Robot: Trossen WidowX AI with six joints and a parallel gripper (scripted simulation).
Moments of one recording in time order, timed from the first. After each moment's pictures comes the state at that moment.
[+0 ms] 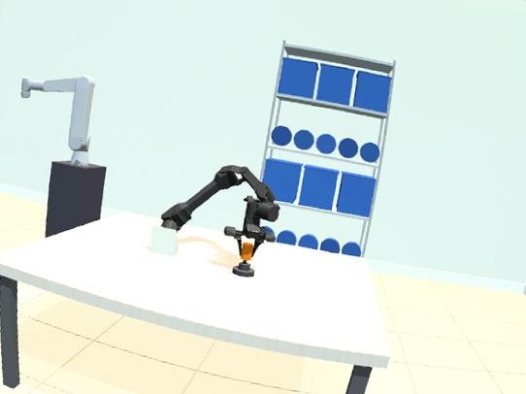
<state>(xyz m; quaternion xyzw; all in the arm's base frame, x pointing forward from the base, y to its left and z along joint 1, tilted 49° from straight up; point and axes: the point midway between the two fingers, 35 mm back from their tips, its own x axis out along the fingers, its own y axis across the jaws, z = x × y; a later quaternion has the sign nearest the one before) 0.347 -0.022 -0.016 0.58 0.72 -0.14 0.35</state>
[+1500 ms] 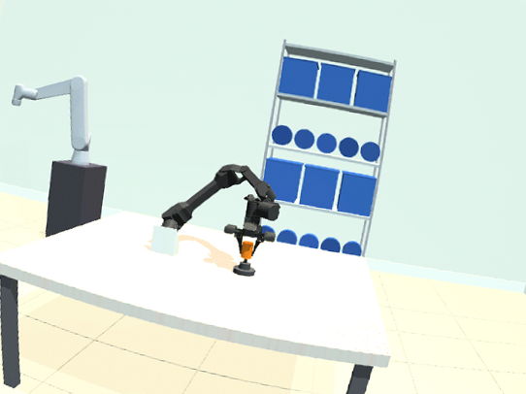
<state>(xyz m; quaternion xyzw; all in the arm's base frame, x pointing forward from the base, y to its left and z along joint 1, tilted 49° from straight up) 0.345 -0.022 -0.012 0.61 0.70 -0.22 0.28</state>
